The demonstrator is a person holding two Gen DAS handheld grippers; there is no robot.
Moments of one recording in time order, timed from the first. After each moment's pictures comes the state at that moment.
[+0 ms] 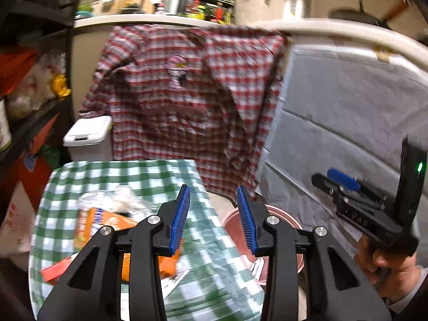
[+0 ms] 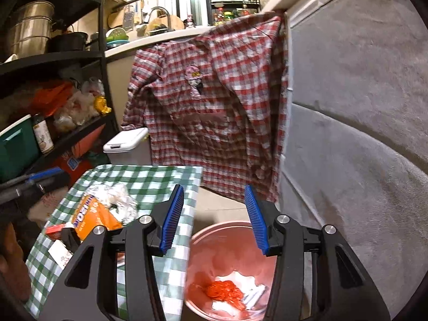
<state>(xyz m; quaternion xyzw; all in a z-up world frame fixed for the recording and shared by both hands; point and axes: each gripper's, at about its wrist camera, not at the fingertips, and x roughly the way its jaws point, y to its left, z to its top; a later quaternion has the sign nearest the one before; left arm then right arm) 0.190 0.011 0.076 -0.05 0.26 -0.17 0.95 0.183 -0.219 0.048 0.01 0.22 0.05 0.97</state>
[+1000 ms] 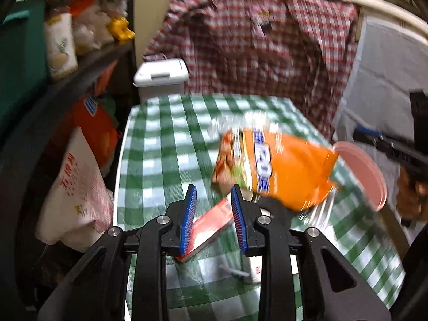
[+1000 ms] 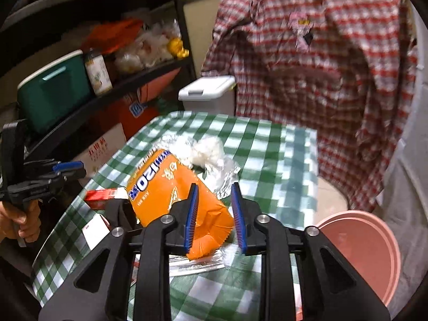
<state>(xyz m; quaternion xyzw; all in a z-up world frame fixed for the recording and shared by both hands) 0.211 0.219 -0.034 0.00 0.38 -0.09 0.92 0.256 -0.064 -0.039 -0.02 0.34 0.24 0.91</state>
